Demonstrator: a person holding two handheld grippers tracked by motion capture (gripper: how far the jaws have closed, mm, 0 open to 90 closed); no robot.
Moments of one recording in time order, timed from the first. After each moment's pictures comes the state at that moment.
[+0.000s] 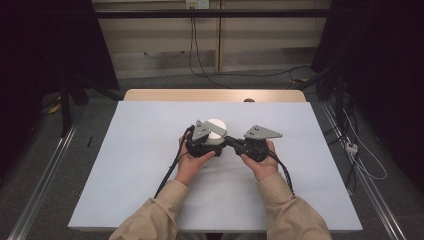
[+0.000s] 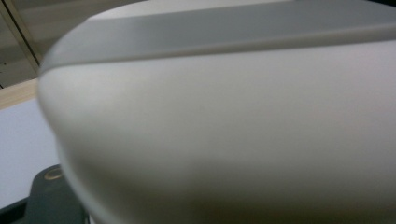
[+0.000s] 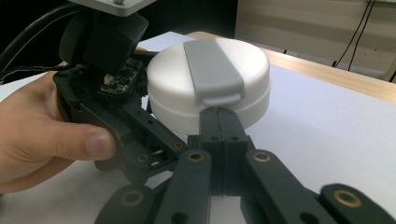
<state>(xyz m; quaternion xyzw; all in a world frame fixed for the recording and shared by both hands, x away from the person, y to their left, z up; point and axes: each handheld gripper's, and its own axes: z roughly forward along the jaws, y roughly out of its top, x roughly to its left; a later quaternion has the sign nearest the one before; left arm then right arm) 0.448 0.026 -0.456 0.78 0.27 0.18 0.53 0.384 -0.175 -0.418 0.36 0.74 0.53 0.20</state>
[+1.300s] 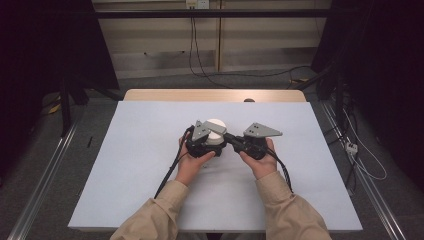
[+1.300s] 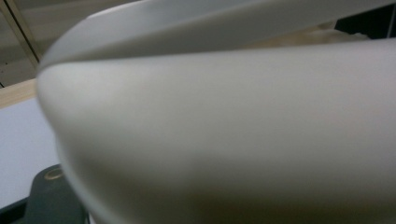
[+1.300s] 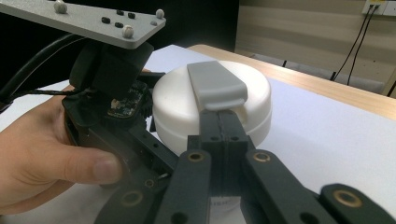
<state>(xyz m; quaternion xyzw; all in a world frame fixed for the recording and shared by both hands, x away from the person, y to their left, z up) 0.447 0.026 -0.457 0.78 0.27 0.18 0.53 0.386 -0.171 -0.410 0.36 0.73 0.55 0.21</state>
